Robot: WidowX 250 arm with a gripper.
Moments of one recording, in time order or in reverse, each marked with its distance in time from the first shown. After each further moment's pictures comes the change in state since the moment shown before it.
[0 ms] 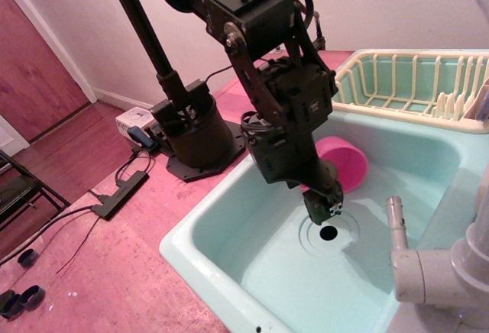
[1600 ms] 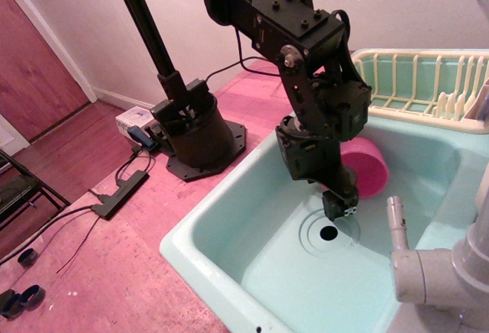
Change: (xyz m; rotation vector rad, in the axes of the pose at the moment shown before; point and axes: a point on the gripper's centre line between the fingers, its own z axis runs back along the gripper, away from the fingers) arm -0.027 -0.014 -0.030 -0.065 -0.027 -0.144
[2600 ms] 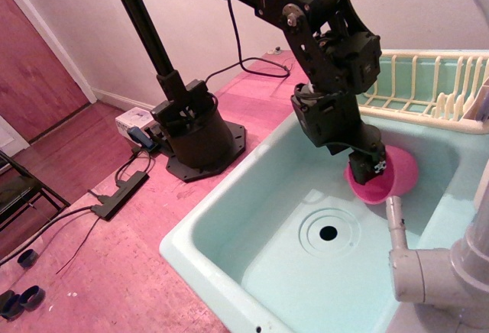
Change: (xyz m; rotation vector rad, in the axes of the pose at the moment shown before) arm -0.037 -0.017 0.018 0.045 0.142 0.124
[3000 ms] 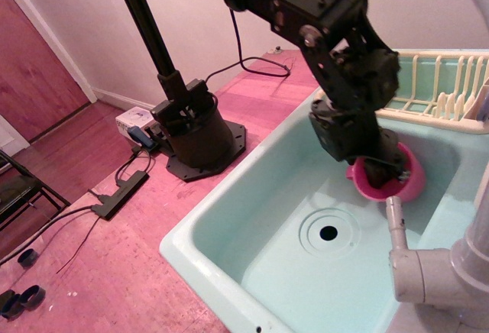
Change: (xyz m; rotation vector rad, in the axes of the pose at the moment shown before) arm -0.011 0.019 -0.016 0.021 0.040 0.069
